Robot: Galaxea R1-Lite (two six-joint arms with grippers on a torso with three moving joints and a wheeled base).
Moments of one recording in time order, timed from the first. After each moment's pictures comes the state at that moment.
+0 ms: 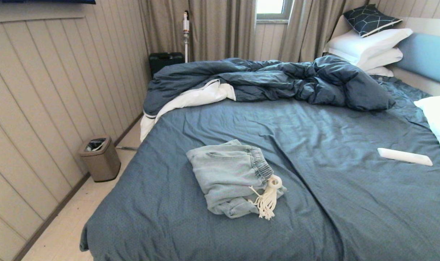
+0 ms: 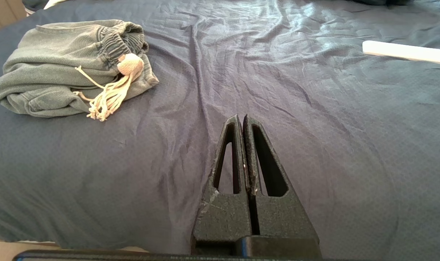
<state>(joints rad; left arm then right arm) 0.00 0.00 0.00 0.01 0.00 -0.01 0.00 0.00 0.00 0.01 -0.02 0.03</state>
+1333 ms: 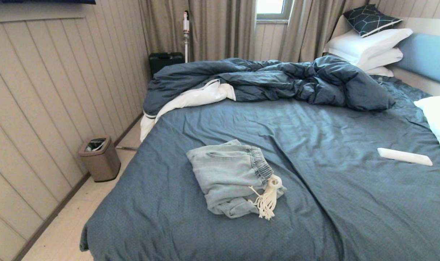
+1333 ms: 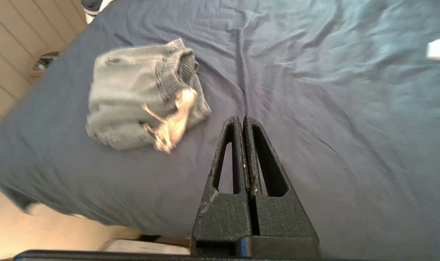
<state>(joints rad) 0.00 0.00 0.00 0.01 0.00 -0.01 0.01 0.63 -0.59 0.10 0.12 0.14</state>
